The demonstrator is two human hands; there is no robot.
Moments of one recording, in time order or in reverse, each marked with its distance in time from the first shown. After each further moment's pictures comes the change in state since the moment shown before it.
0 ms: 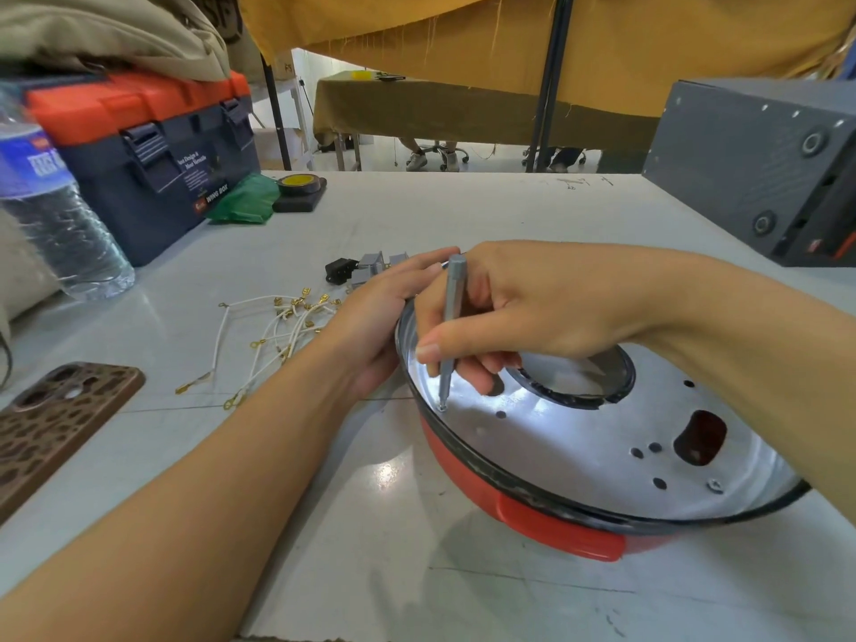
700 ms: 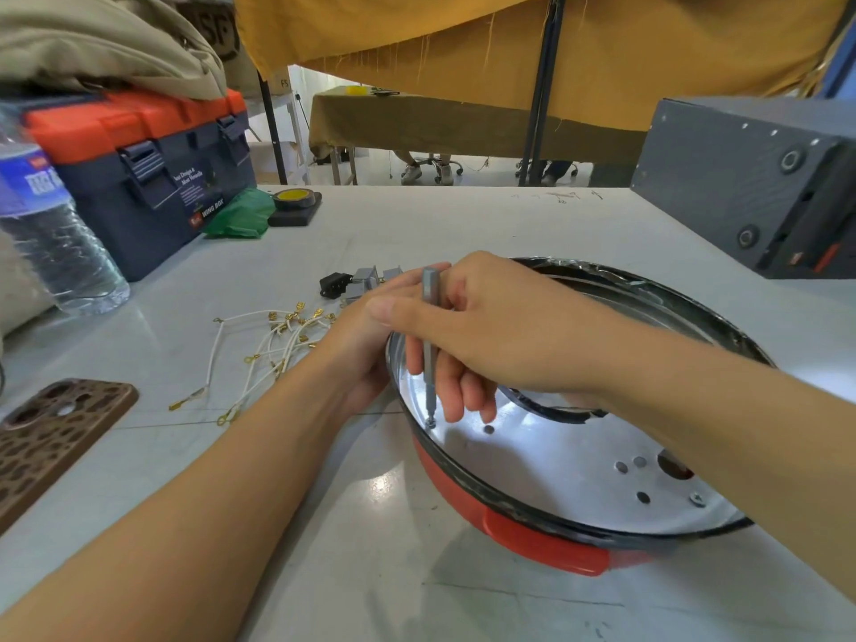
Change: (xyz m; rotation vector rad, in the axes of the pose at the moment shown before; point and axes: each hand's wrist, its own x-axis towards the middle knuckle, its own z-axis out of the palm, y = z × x) left_hand -0.004 -0.003 -0.004 -0.125 -0.056 0.047; right_hand 0.001 -0.011 0.025 0.207 0.326 0.167
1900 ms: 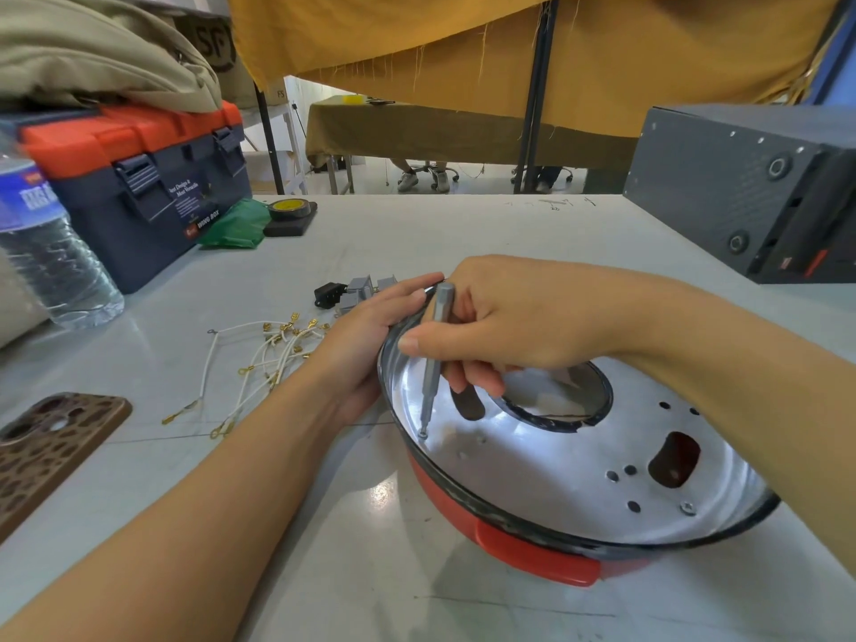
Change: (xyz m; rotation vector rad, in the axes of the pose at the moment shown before) left_hand 0.004 0.003 0.001 0.065 0.042 -0.048; right_hand 0.002 -0.006 -0.028 -0.298 -0.173 -0.047
